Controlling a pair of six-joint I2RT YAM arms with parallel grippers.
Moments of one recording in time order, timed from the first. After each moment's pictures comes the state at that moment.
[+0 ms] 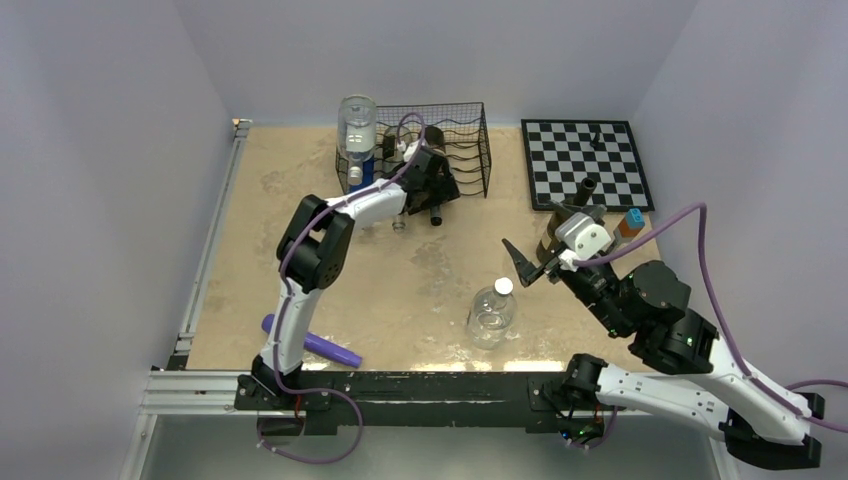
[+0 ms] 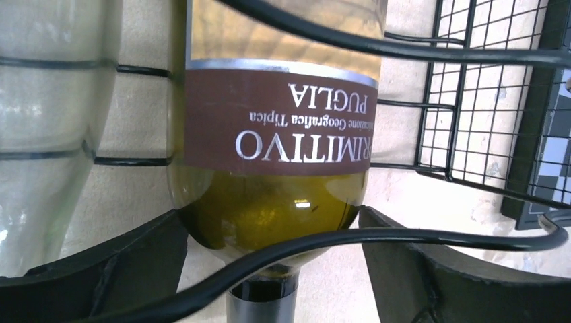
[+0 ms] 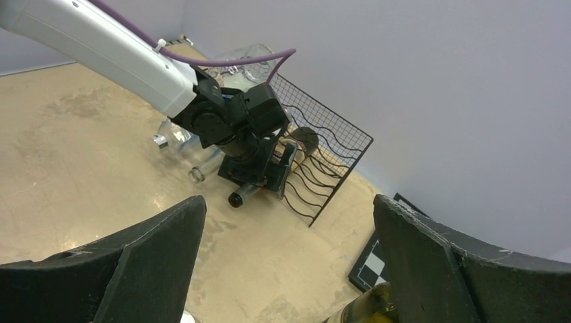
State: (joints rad) left arm -0.60 2.25 1.71 -0.26 -0.18 -0.83; right arm 1.08 0.56 0.97 -0.32 0.45 -0.38
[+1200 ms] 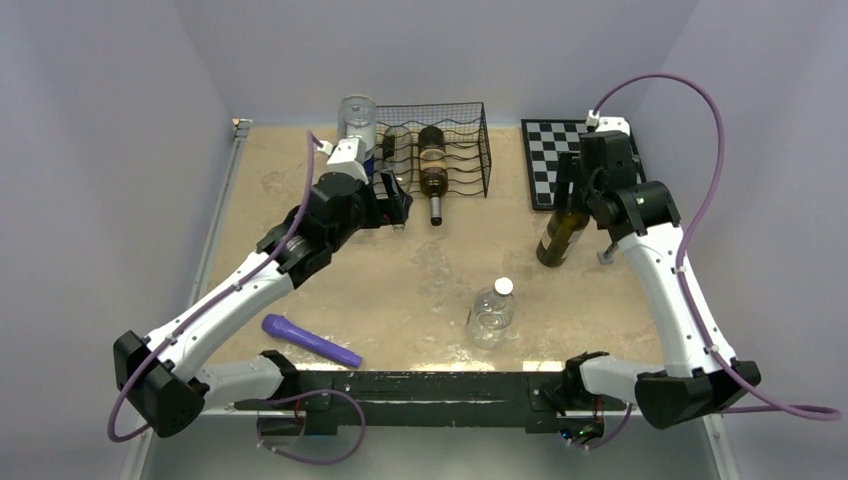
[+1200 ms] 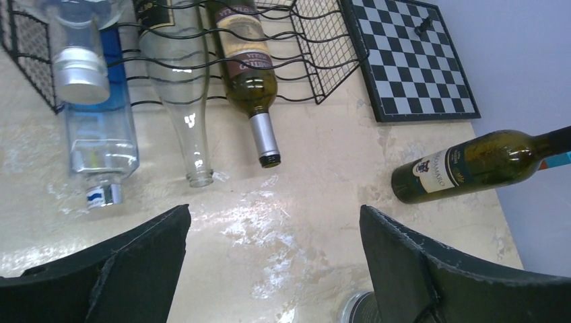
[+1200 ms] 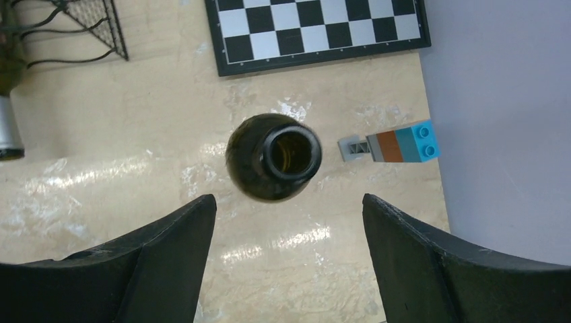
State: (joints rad) left arm -0.67 1.18 1.09 -0.28 -0.24 -0.56; right arm 0.28 1.20 1.48 -1.02 0.46 0.21
